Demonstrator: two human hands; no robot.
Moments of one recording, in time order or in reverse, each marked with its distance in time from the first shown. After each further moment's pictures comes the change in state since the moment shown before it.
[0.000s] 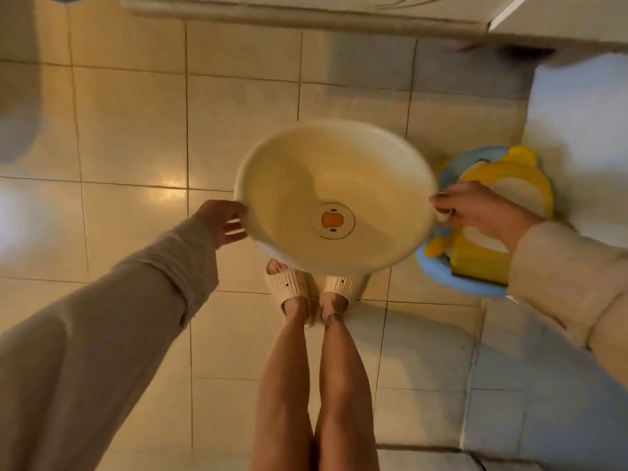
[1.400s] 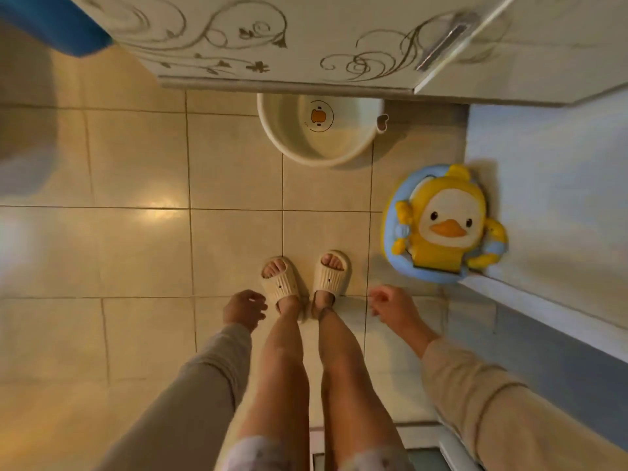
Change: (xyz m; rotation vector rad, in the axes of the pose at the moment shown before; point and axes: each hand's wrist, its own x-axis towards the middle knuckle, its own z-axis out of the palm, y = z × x) left_hand -0.106 -0.114 -0.009 0.412 0.044 -0.005; right_hand -0.174 0.083 0.091 -0.169 0.030 -0.003
